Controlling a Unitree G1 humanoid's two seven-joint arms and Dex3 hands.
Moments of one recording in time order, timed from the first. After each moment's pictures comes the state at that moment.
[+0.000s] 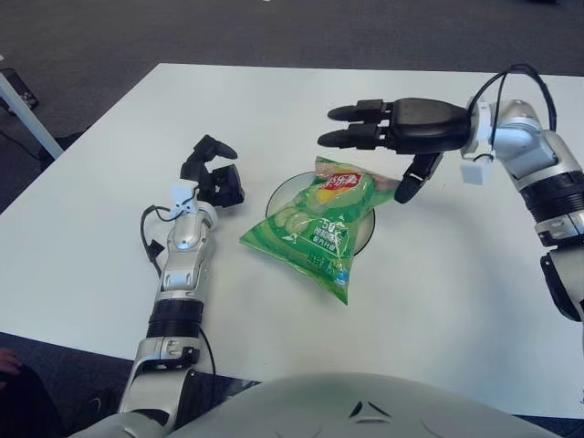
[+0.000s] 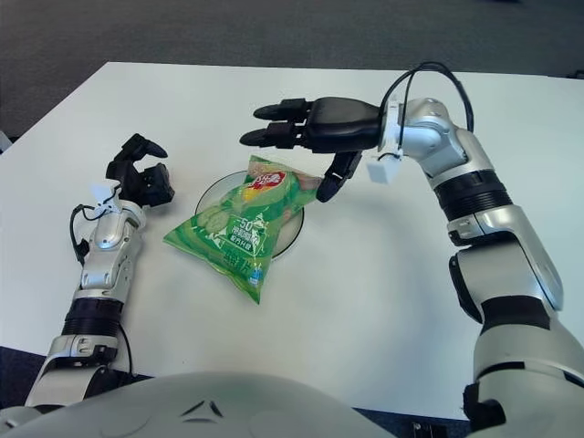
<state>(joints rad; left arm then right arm) -0.18 0.08 0.10 0.19 -0.11 -0.19 0.05 -0.90 -0.72 0.38 0.48 -0.17 -1.06 0.68</state>
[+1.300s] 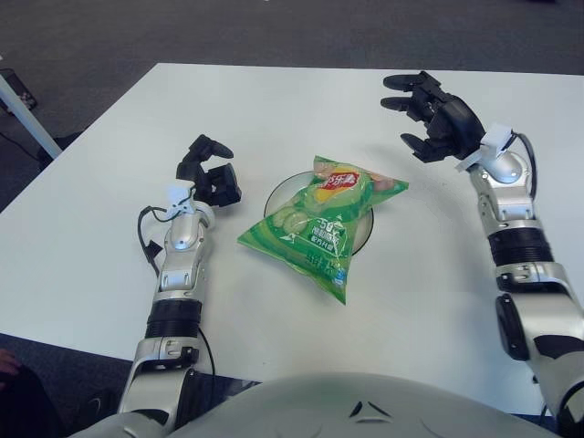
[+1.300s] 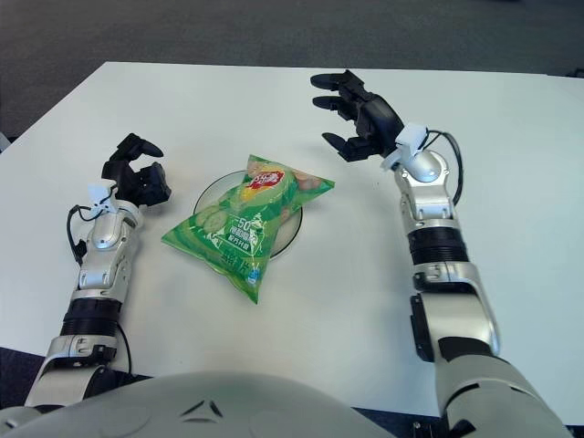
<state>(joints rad) -0.18 0.08 0.12 0.17 -0.10 -0.18 0.06 -0.57 -0.32 -0.07 0.48 0.22 -0.35 0.40</state>
